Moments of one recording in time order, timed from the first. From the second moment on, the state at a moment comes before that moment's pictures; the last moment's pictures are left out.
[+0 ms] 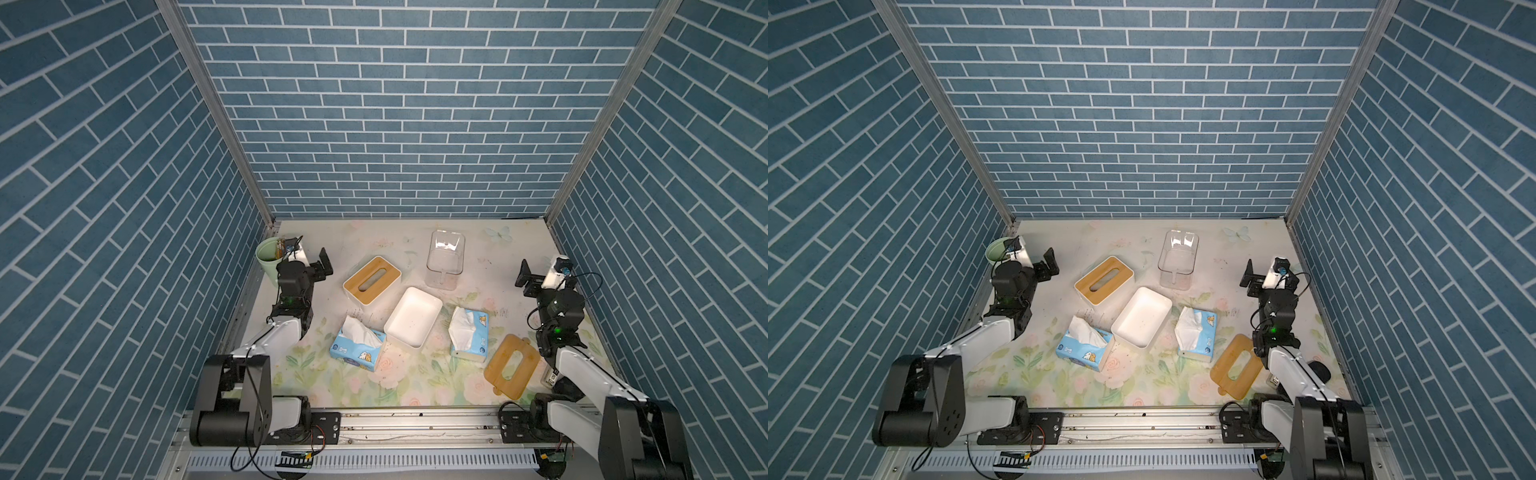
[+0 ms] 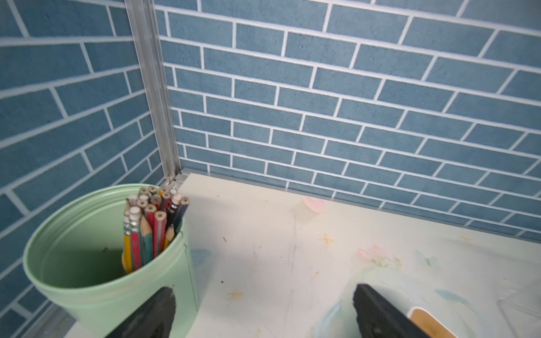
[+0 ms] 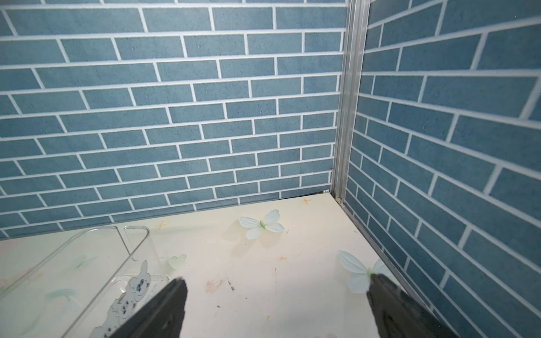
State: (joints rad) left arm -0.04 1.29 0.57 0.52 -0.11 -0.20; right arm 0.01 1.03 0.39 0.65 0.06 0.08
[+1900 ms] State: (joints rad) left arm -0.46 1.19 0.64 0.04 -0.13 -0.36; right arm 0.67 1.84 1.19 -0.31 -0.02 -0.17
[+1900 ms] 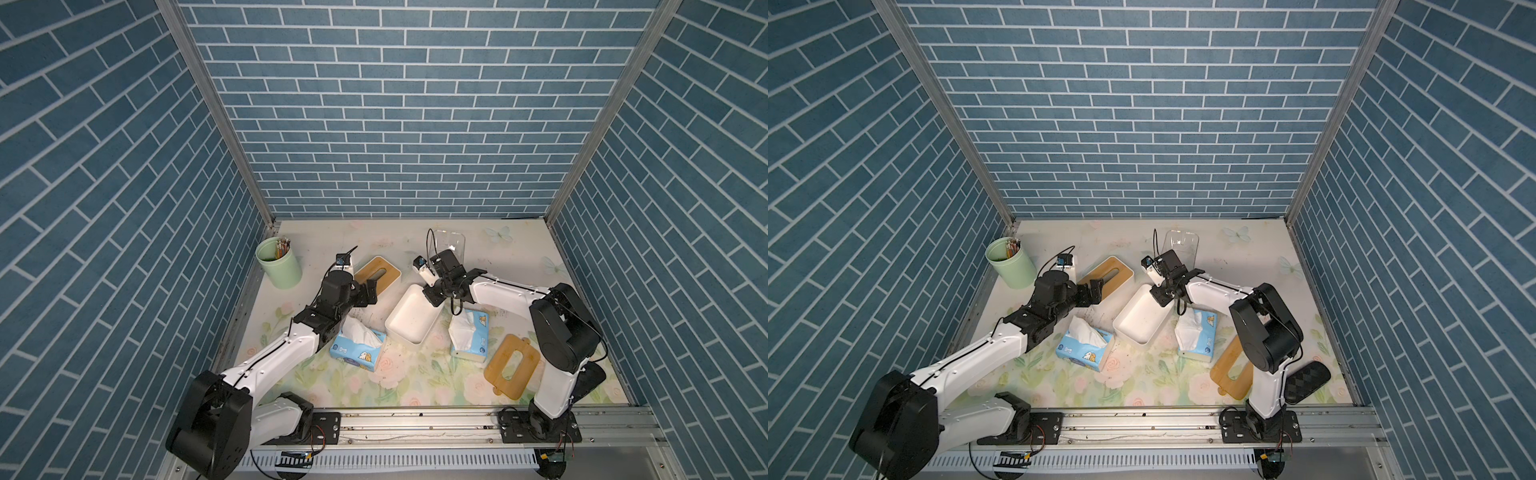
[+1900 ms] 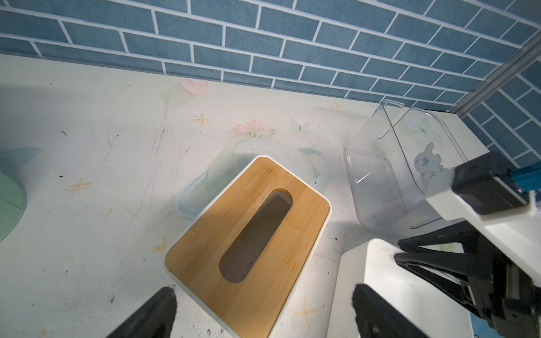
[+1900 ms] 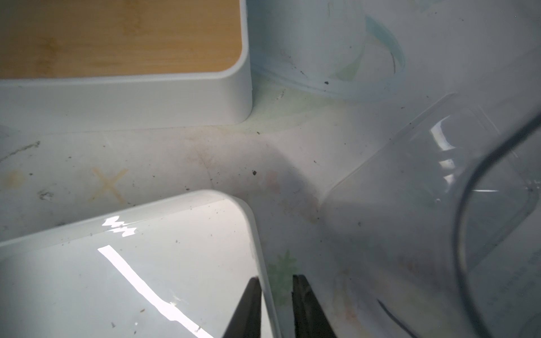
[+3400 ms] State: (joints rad) left arm -0.56 1.26 0.65 0.00 -0.30 -0.40; right arm 0.71 1.71 1.02 -0.27 0.12 0.50
